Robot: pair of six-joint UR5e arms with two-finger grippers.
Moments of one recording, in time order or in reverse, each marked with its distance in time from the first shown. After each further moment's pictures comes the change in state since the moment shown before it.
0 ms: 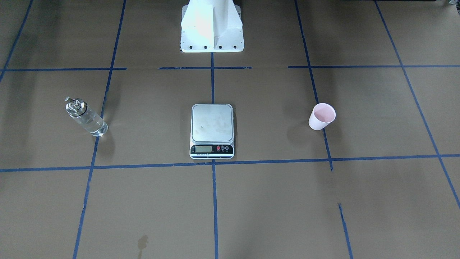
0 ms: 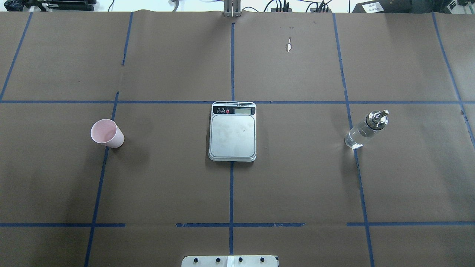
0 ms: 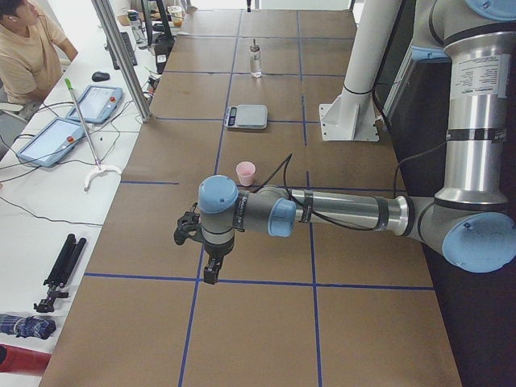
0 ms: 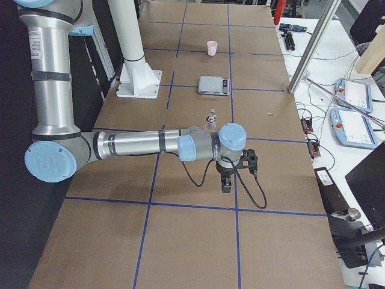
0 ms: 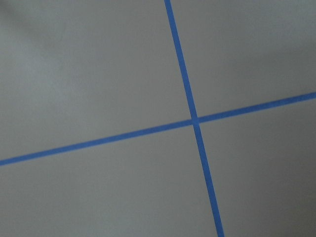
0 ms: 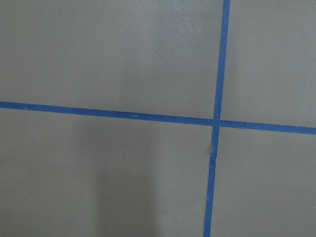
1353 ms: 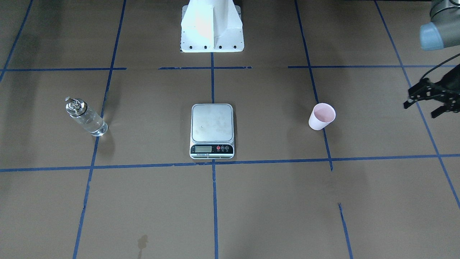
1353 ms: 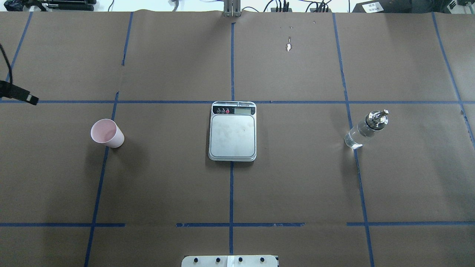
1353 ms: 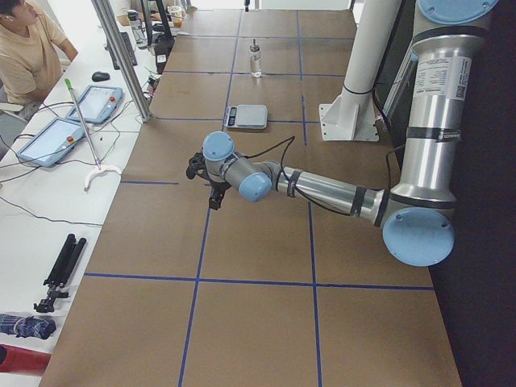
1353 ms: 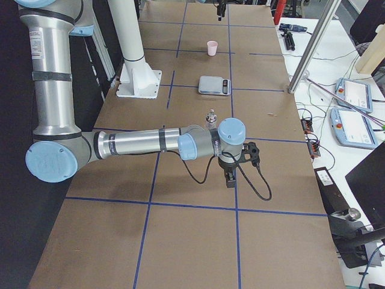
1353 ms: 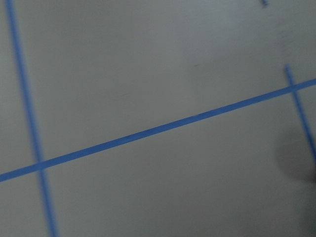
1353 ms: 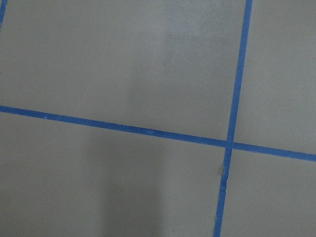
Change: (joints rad) left arm 0.404 -0.144 -0.018 -0.397 -0.128 -0.581; right arm -0.008 0.002 0.012 0.078 0.003 0.002
